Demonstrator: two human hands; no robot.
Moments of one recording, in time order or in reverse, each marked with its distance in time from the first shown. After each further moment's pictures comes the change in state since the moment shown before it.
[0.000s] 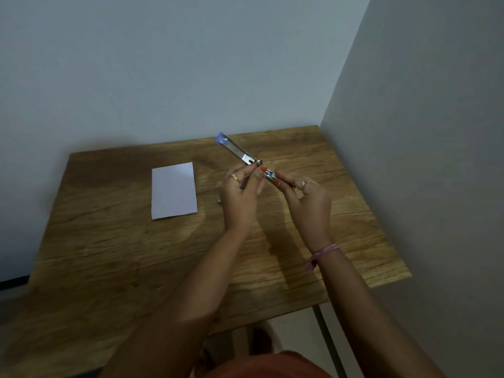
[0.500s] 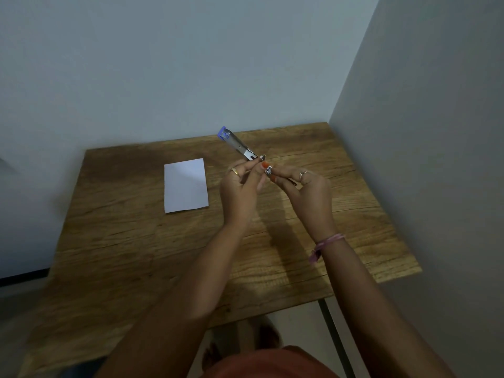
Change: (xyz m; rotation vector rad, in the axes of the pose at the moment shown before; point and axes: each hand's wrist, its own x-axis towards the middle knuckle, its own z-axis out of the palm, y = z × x) left_hand -0.003 0.023 -0.016 0.089 0.018 -0.024; right_hand 0.004 -0.011 0.009 0.068 -0.130 -0.013
